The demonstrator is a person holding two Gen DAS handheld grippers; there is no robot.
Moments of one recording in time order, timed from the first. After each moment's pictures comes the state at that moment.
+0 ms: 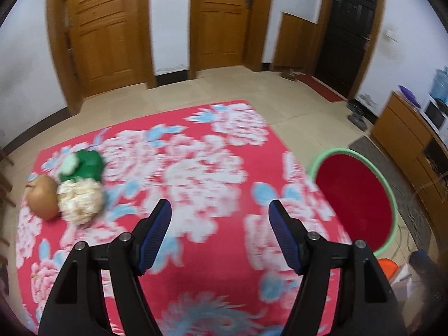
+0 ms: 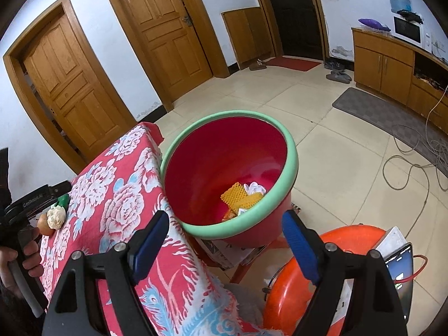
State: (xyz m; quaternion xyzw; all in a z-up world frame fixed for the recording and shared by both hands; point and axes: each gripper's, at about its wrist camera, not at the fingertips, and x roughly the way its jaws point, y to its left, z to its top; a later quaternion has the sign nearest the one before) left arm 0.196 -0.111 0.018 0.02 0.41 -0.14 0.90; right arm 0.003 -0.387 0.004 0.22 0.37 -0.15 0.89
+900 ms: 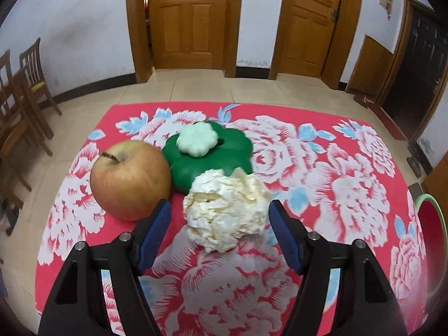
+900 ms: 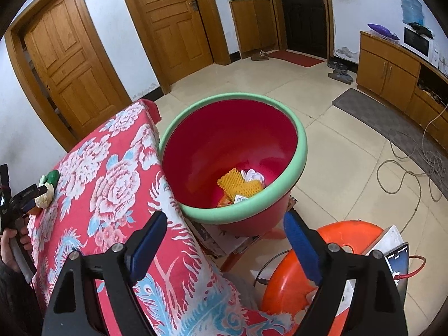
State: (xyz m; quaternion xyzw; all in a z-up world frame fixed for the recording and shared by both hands) left arm 0.258 0.036 -0.039 -0.05 0.42 0.02 0.90; right arm 0.017 -0.366 -0.009 0.18 0.41 -0.15 0.88
